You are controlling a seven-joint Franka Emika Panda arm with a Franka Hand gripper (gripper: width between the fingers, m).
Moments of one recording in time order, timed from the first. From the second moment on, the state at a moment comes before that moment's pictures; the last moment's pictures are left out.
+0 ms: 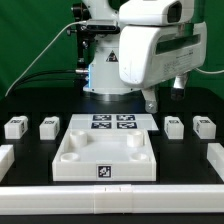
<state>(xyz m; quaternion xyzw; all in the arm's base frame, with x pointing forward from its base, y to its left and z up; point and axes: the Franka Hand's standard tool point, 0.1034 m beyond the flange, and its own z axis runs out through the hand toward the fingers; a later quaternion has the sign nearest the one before) 0.567 0.055 0.117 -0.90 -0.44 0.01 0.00</state>
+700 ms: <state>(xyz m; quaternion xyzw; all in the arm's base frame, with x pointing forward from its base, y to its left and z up) 0.567 0.055 0.117 -0.90 -0.44 0.01 0.00</state>
